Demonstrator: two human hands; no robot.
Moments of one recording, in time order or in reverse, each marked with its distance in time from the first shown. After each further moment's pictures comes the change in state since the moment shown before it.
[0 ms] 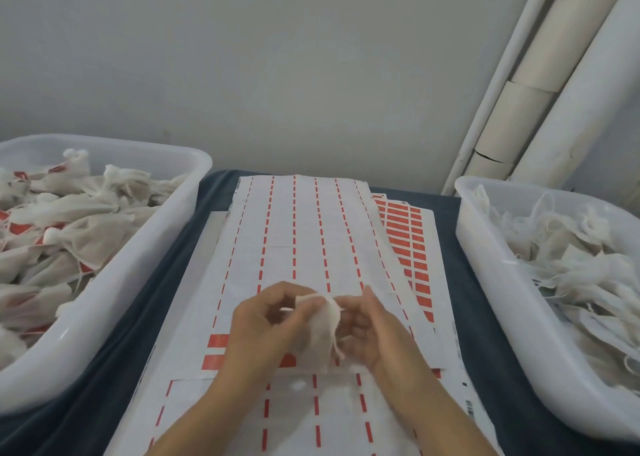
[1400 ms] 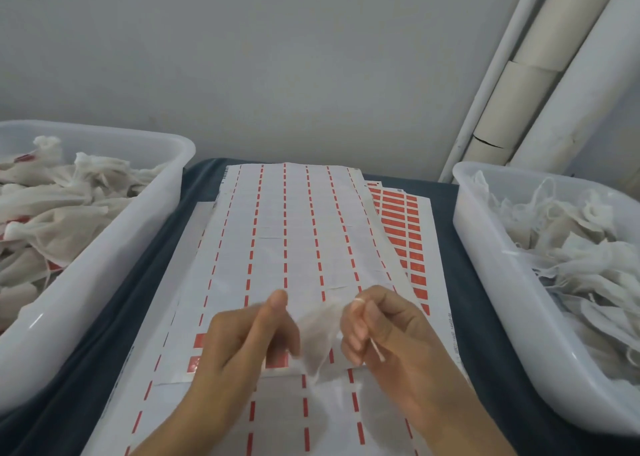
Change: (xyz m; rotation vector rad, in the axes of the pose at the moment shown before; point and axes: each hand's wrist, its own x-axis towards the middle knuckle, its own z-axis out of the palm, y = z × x) left_hand -0.015 0.013 -0.012 -0.020 -0.143 0.093; right_hand -0.026 -0.027 -0.007 0.374 -0.257 -0.168
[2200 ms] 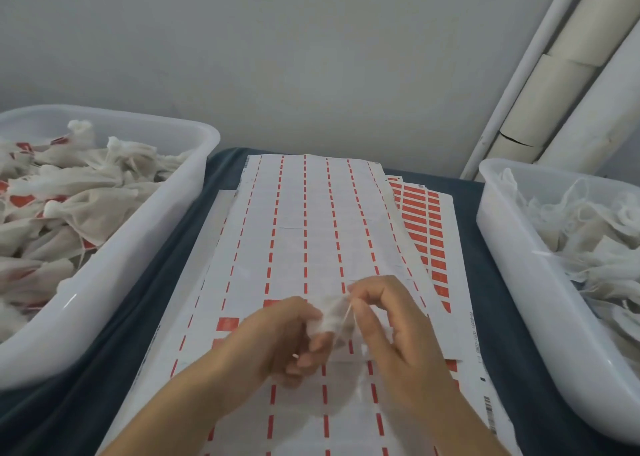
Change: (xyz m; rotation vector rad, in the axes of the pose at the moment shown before) left_hand 0.021 0.011 -0.007 -0.394 -0.592 -0.764; right_hand 0.004 0.026 0.003 -0.990 0.218 -0.264
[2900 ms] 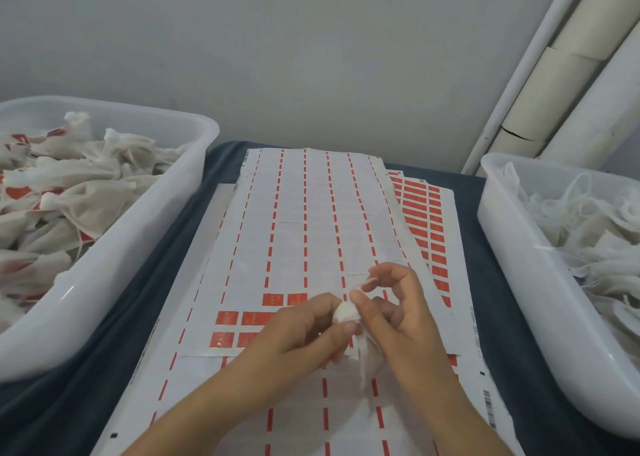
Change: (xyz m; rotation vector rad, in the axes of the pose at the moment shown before) left_hand 0.006 -0.026 0.011 0.442 0.232 0.511; right_hand 0.006 0.004 0.003 0.307 0.076 0.244
